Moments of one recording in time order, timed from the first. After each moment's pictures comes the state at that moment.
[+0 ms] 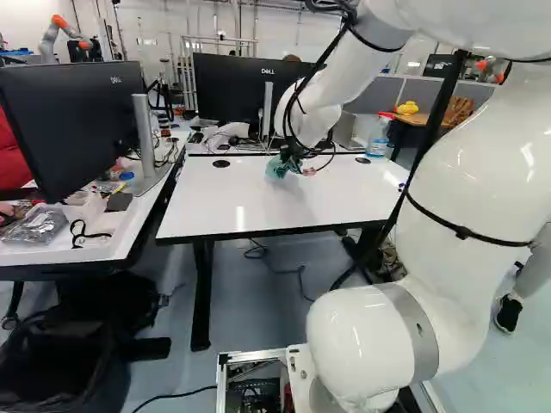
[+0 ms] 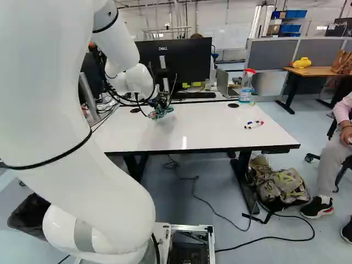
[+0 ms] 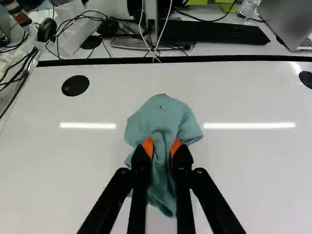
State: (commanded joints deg) arm 2.7 -2.7 -46.1 0.0 1.7 0.0
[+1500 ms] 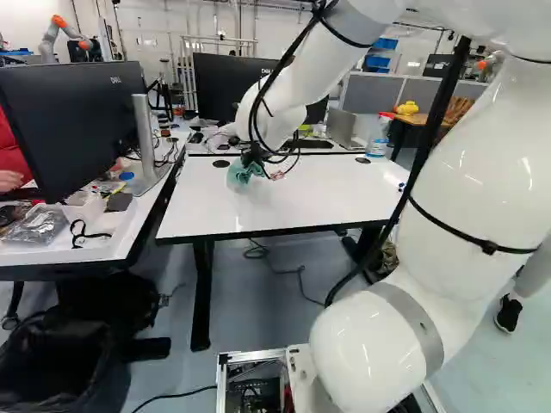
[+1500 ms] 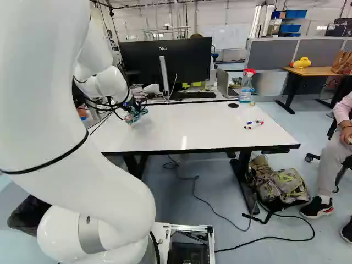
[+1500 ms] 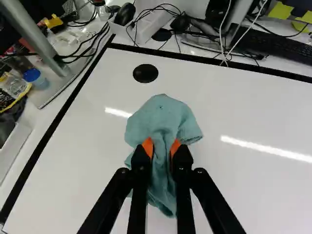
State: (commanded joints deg) arm 17.6 -1.1 -44.5 0.0 1.7 0.0
